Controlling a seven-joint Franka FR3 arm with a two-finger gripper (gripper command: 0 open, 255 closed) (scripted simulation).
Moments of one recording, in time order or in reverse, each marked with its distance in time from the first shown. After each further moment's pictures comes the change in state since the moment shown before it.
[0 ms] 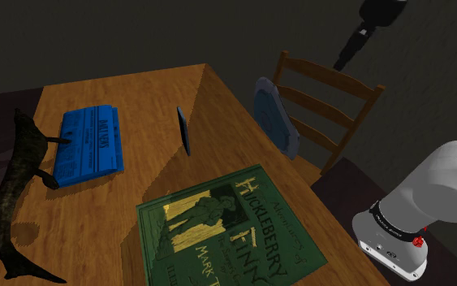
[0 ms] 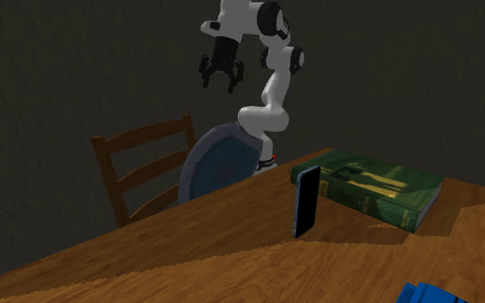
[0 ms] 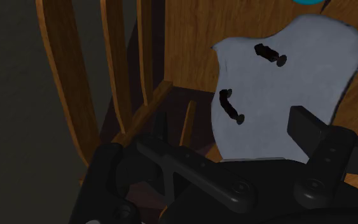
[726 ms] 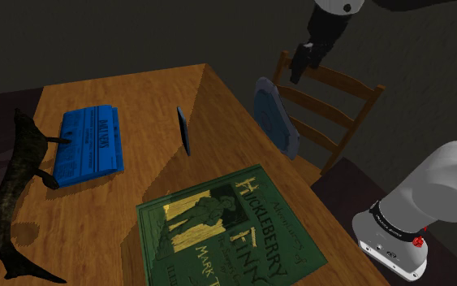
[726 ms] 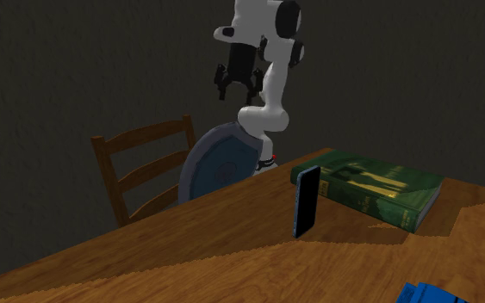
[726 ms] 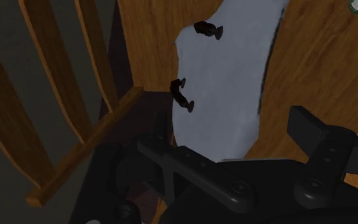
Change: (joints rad) arm -0.010 0.228 0.198 0.119 0.092 0.032 0.297
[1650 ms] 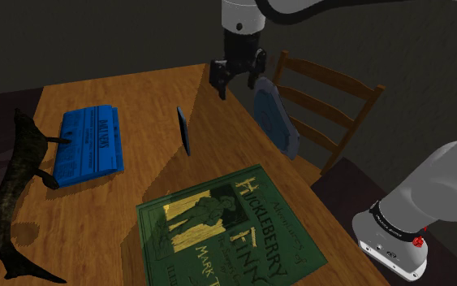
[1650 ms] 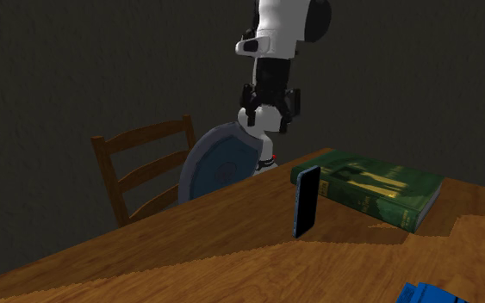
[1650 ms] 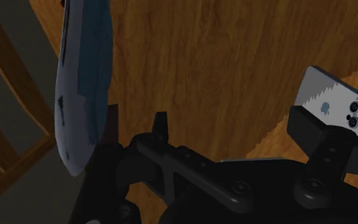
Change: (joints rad) arm -0.017 0.531 0.272 0.407 -0.061 -0.002 0.504
